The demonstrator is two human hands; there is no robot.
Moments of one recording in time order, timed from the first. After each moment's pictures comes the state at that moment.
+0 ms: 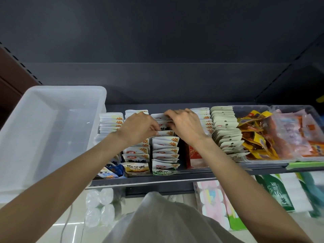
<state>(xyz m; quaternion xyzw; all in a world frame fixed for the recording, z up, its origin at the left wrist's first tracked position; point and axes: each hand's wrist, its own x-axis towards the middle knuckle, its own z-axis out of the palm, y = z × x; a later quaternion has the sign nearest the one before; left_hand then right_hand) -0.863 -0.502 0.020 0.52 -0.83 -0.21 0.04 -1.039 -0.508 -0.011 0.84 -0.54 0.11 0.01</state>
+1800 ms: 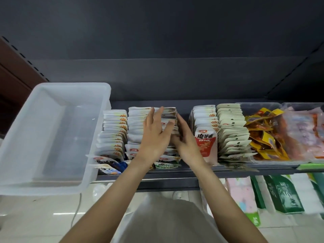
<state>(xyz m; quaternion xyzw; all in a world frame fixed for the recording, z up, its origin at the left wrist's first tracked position) -0.913 -0.456 0.014 0.64 -0.58 -0.42 0.29 -1.026 -0.449 -0.037 0.54 -0.54 0.41 -0.50</state>
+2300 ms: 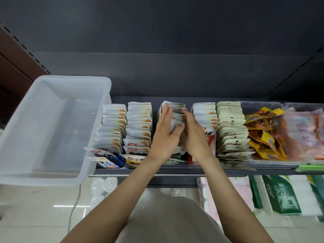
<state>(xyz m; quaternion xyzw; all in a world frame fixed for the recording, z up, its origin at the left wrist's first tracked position) -0.943 -0.448 -0.002 0.59 -0.57 -0.45 0.35 -1.049 -0.459 -0.023 0.67 -0.62 0.26 -0.30</state>
